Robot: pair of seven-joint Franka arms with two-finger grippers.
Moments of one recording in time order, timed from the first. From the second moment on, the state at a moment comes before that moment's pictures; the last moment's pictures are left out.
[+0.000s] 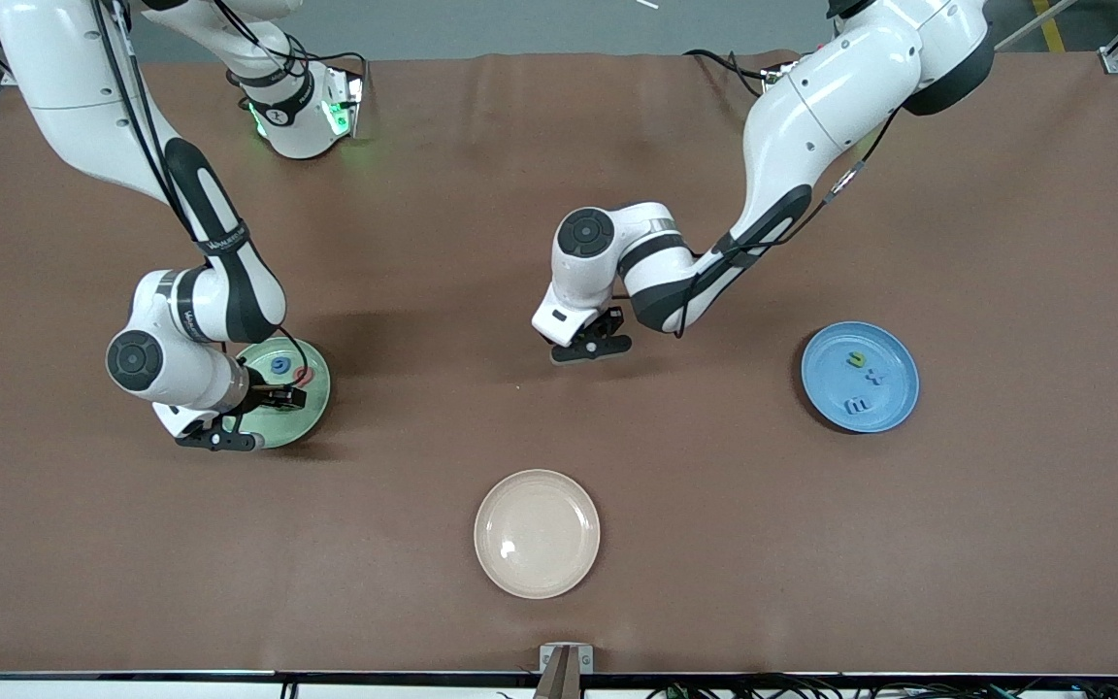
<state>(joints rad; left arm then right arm) -0.27 0.87 -0.67 -1.66 0.70 2.32 -1.39 0.10 0.54 -0.05 -1.93 0.08 2.32 0.08</state>
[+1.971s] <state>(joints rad) -0.25 0.86 -0.67 -1.68 0.70 2.28 -1.28 0.01 0.32 -0.06 -1.30 -0.02 1.44 0.00</state>
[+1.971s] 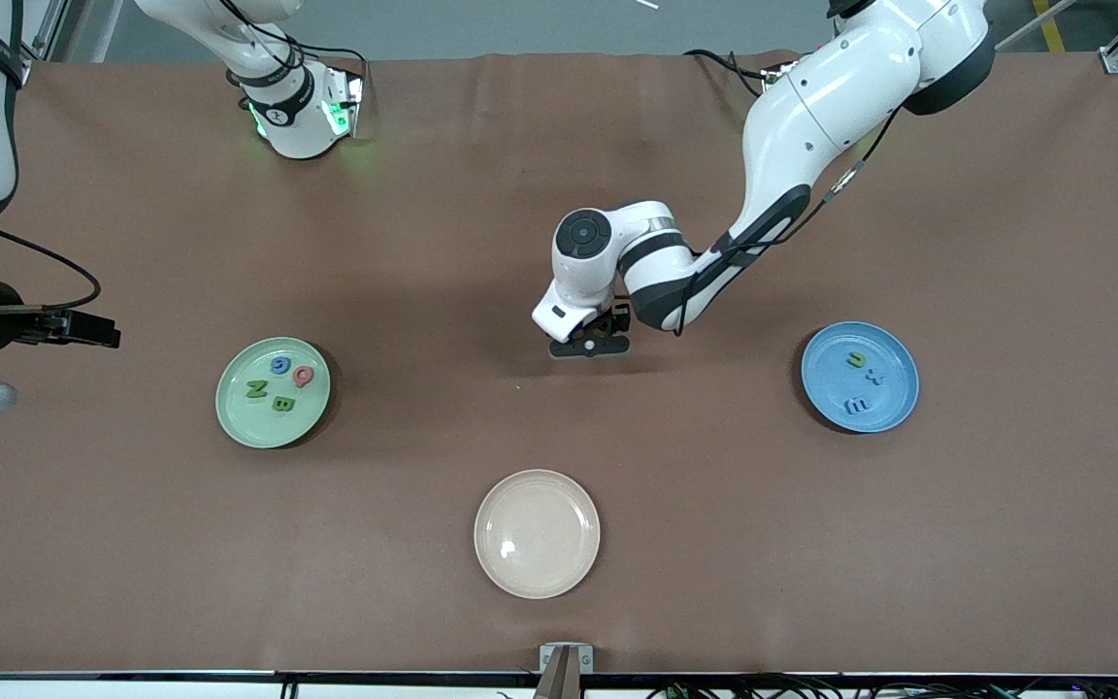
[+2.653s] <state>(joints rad) -0.24 0.86 -0.67 -1.68 0.70 2.28 -1.28 -0.02 0.33 -0.06 -1.29 -0.02 1.44 -0.02</state>
